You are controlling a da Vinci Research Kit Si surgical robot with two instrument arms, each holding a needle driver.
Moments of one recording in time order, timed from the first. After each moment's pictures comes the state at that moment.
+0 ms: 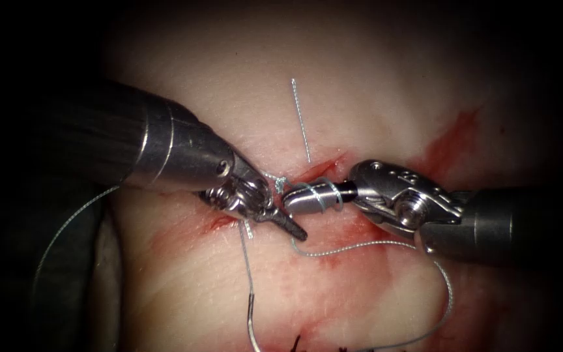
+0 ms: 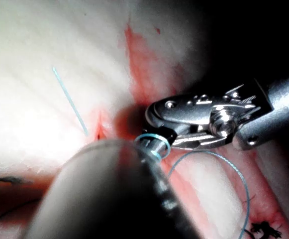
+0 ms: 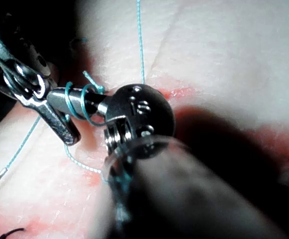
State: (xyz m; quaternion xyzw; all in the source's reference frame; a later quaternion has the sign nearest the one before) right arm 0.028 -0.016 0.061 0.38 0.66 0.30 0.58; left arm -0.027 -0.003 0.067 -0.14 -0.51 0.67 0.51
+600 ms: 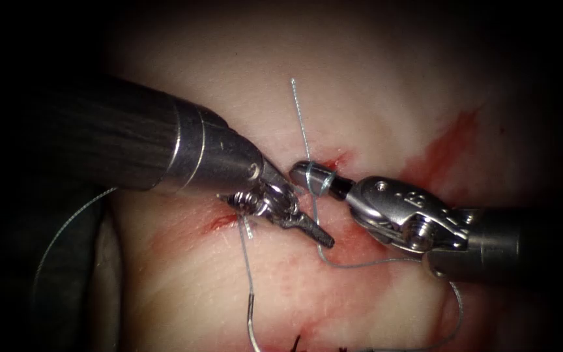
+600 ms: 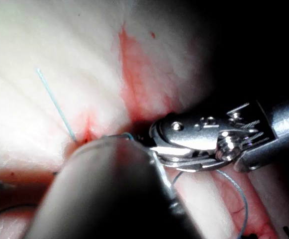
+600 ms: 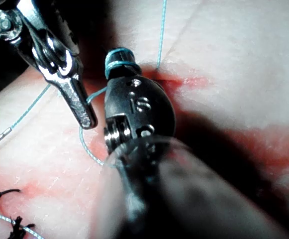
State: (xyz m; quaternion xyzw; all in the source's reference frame) right arm 0.028 -0.017 0.059 0.10 0.55 0.44 0.70; left arm -0.029 -0.003 0.067 -0.17 -0.54 0.64 0.52
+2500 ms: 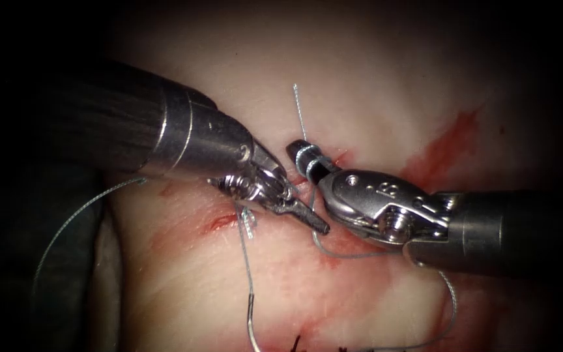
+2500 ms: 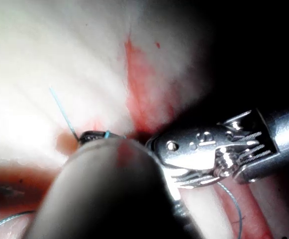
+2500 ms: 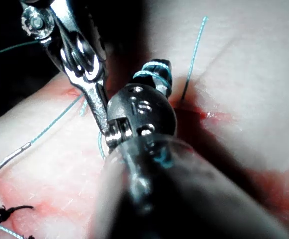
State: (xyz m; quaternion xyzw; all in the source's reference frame) right arm 0.031 -0.017 0.058 -0.05 0.43 0.47 0.77; left arm -0.028 -0.001 0.066 -0.18 -0.53 0.63 0.53
